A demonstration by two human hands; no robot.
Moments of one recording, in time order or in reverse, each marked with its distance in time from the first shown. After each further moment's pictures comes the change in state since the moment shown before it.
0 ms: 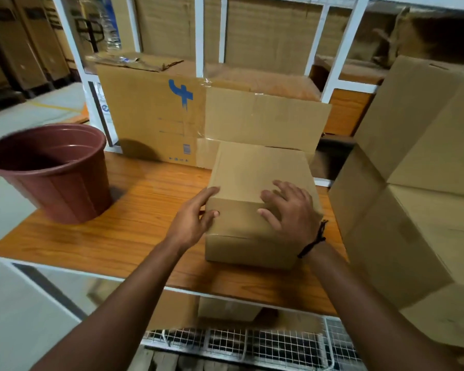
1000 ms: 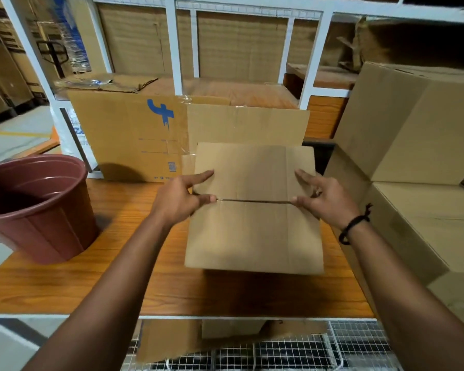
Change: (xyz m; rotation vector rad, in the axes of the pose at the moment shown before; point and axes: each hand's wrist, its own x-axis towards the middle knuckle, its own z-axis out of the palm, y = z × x) left_hand 0.074 0.055 -0.064 0.196 -0.074 -0.130; right_hand 0.025 0.029 -0.075 0.376 -0.117 0.521
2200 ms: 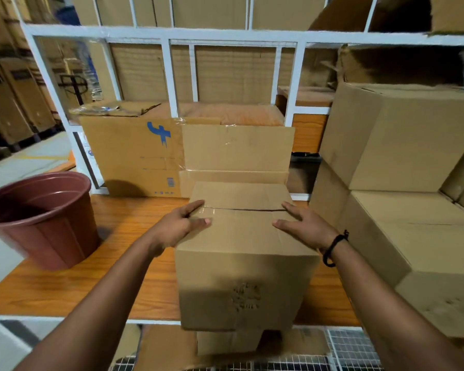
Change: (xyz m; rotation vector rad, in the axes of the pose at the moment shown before) left_hand -0.055 0.042 0.016 -0.288 -0.303 -0.254; right_hand -0.034 0.031 -0.008 0.196 -0.272 0.107
